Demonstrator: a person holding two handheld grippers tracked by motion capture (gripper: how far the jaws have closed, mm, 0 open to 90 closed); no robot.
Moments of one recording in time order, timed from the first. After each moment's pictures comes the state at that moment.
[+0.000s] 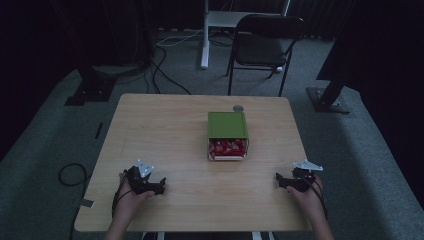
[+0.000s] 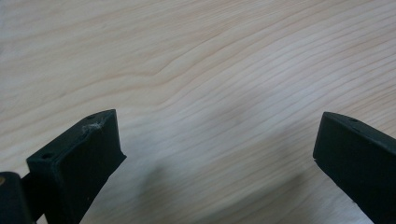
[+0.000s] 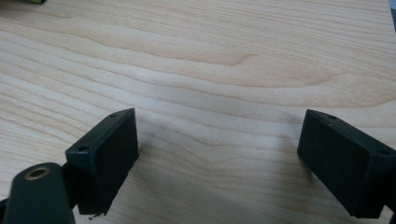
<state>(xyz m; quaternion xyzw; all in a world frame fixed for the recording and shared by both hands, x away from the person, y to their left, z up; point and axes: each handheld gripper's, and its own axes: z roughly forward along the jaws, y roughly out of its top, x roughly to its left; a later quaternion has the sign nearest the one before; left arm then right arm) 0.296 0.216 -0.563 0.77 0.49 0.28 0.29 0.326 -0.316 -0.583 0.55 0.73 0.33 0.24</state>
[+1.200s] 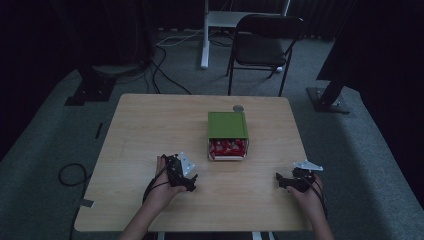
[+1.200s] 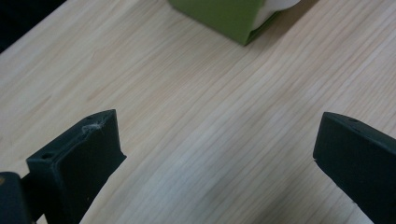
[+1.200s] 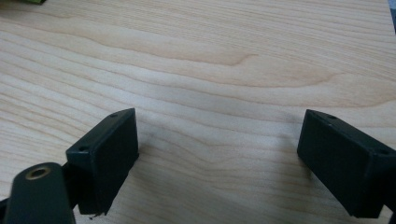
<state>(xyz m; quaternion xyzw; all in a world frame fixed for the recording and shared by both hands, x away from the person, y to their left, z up) 0.317 0.111 -0.538 0.85 0.31 0.32 0.27 0.326 -0.316 -0.583 0.55 0.73 0.33 0.24</state>
